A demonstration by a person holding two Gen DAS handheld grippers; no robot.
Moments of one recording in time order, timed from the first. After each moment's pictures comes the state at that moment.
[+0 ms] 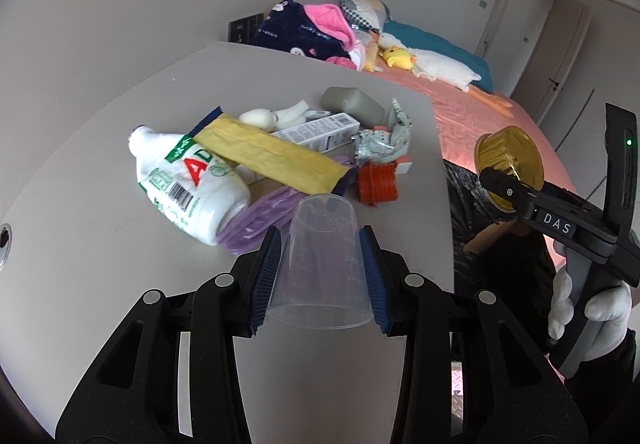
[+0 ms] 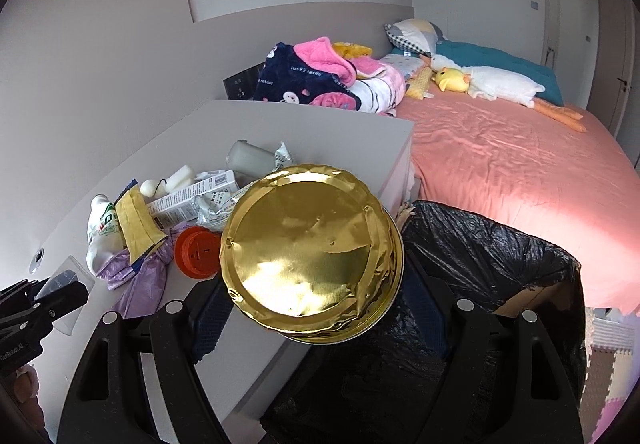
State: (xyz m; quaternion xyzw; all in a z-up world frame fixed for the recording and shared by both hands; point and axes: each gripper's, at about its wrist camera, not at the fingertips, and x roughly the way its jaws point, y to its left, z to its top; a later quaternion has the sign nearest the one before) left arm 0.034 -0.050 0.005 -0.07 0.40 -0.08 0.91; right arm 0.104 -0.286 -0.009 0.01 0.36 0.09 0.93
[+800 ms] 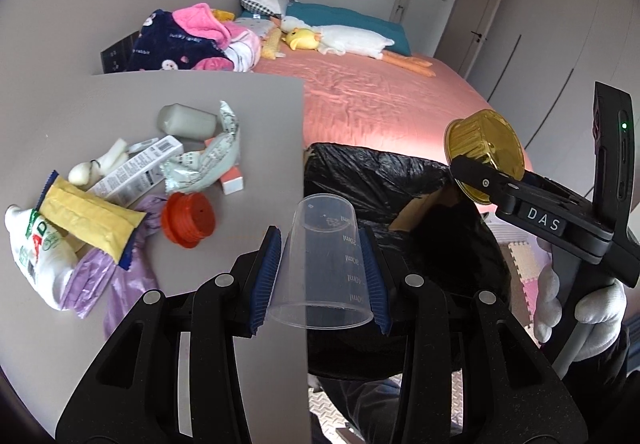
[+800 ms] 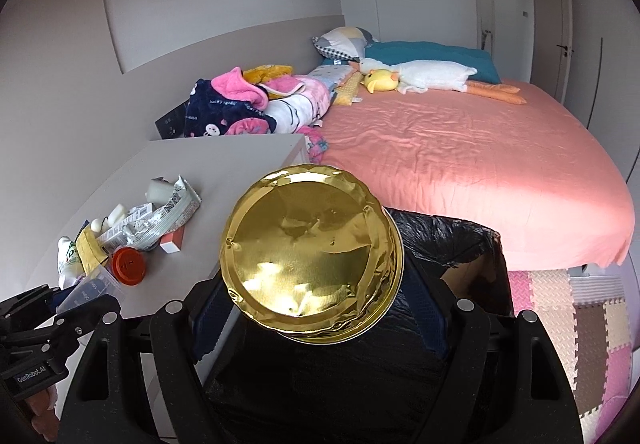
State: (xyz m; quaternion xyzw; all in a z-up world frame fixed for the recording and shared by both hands) left arm 0.062 -0.171 0.013 -0.01 0.40 -0.23 0.89; right arm 0.070 -0.393 0.008 0.07 0.34 -0.01 0.94
